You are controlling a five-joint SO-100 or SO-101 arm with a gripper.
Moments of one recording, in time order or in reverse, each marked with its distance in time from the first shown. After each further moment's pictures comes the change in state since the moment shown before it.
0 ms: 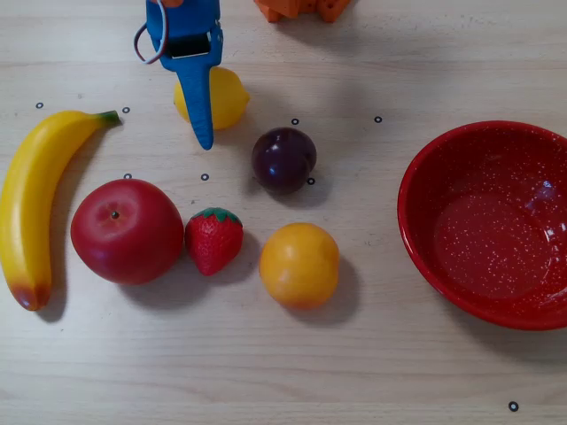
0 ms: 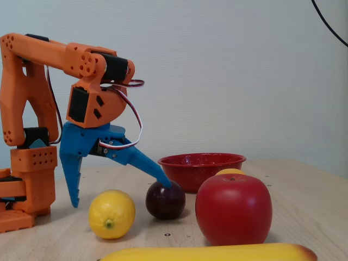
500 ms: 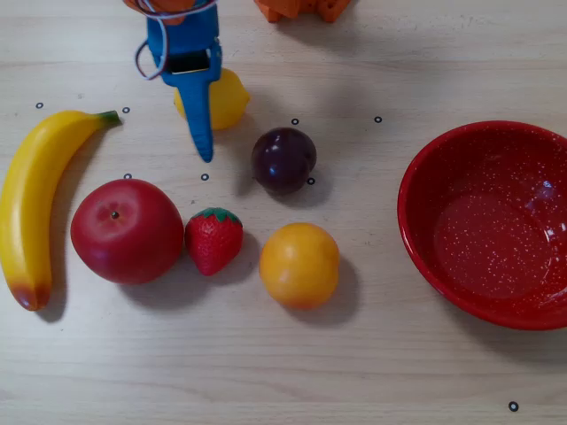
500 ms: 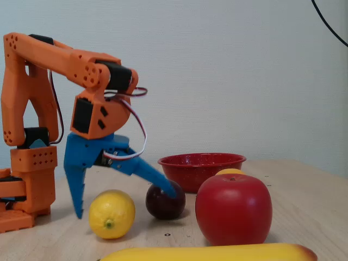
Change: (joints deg) arm 0.2 -3.9 2.4 -5.4 0.1
